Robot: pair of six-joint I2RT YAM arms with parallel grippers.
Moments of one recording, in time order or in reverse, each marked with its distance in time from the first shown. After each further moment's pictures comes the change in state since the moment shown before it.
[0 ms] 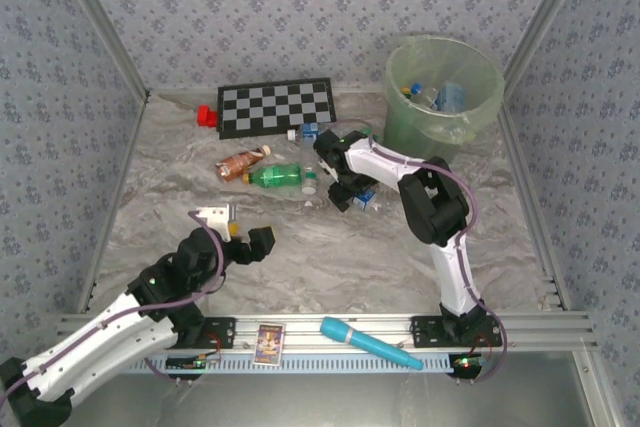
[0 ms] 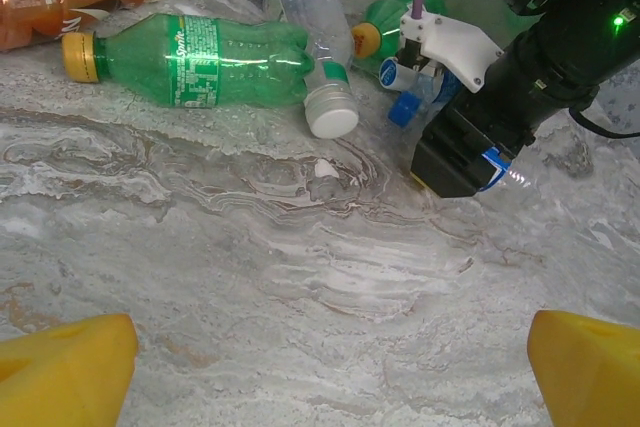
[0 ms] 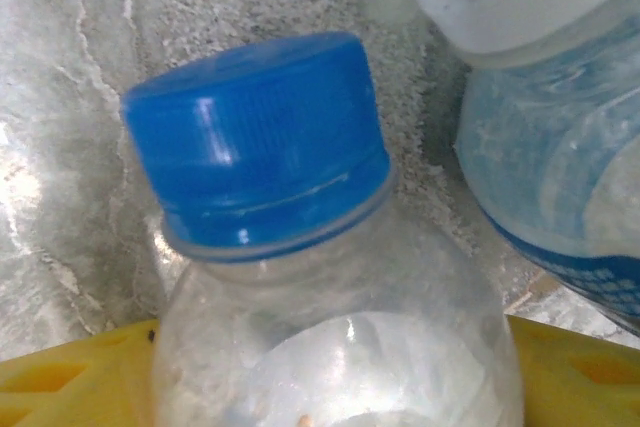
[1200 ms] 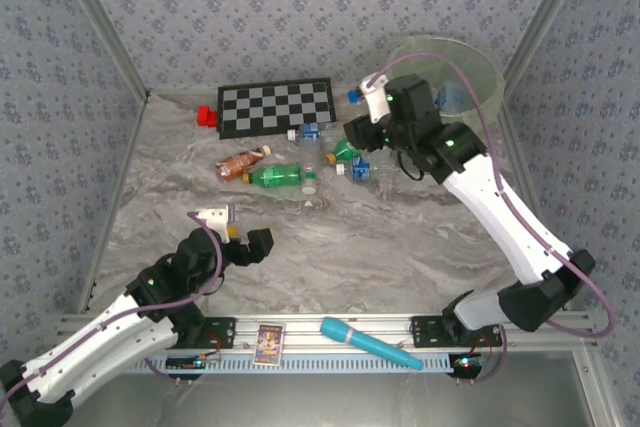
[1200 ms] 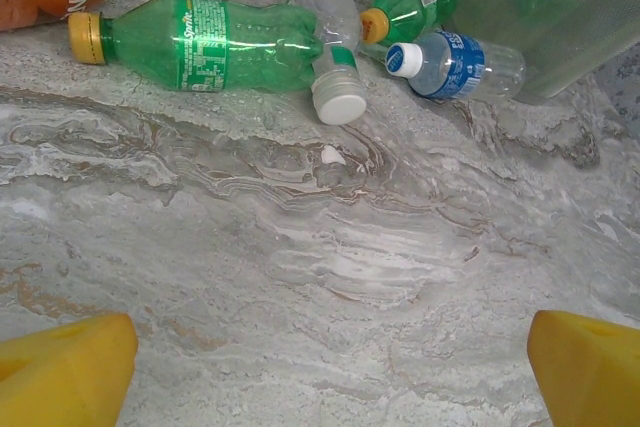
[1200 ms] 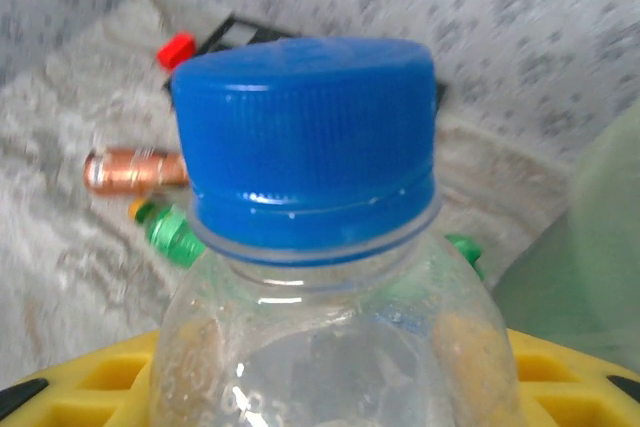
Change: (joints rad) left arm 0.006 -0.012 0.001 -0.036 0.015 -0.011; right arm -0.074 -0.783 -0.071 0.325 -0.198 0.052
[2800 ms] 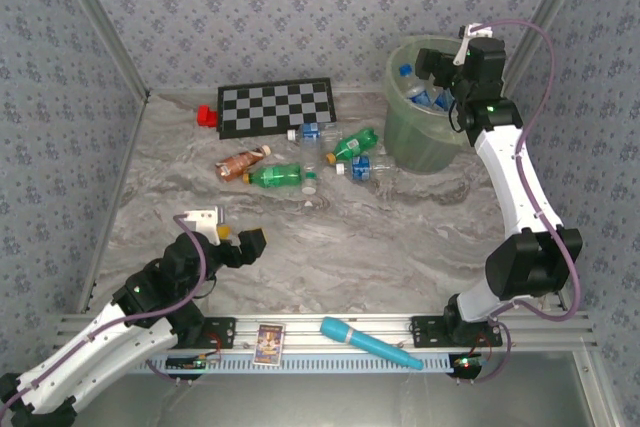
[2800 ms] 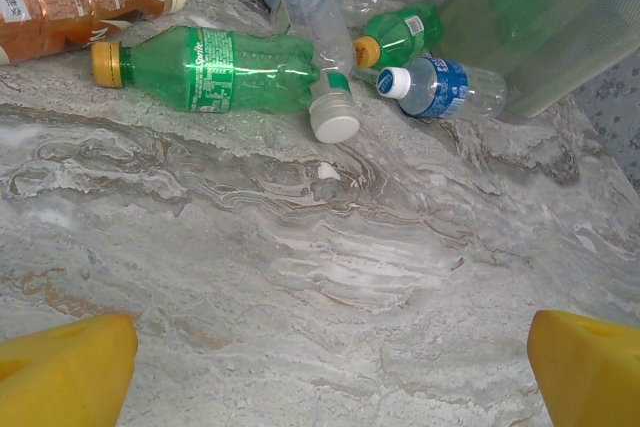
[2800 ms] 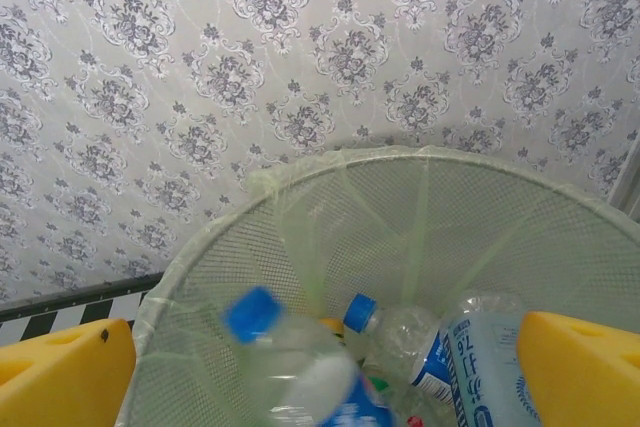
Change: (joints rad) left arm 0.007 -0.098 0.037 -0.092 -0.008 0.004; right arm -0.480 0.156 -0.006 0.407 0.026 0.195
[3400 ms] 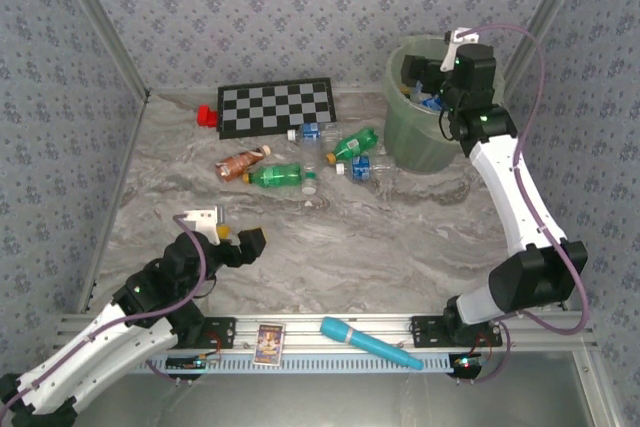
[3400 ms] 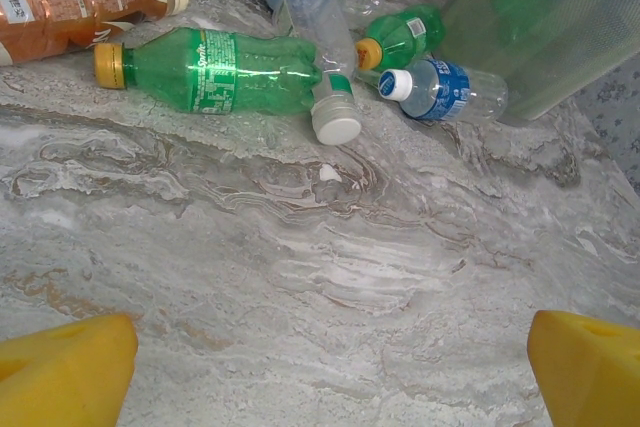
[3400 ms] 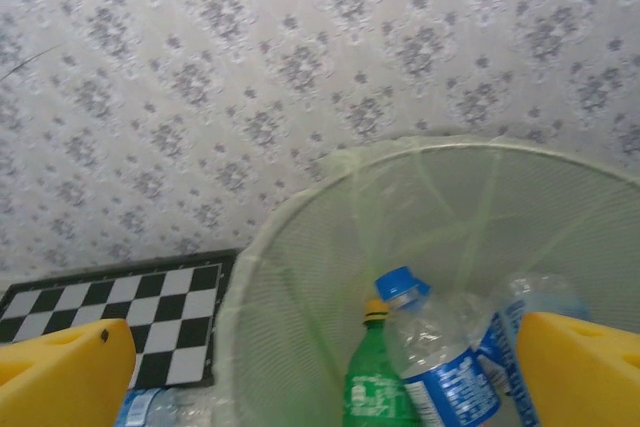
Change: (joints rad) left arm 0.006 0.000 -0.005 0.006 0.001 -0.001; right arm 0.109 -0.075 -0.049 -0.011 0.014 -0.010
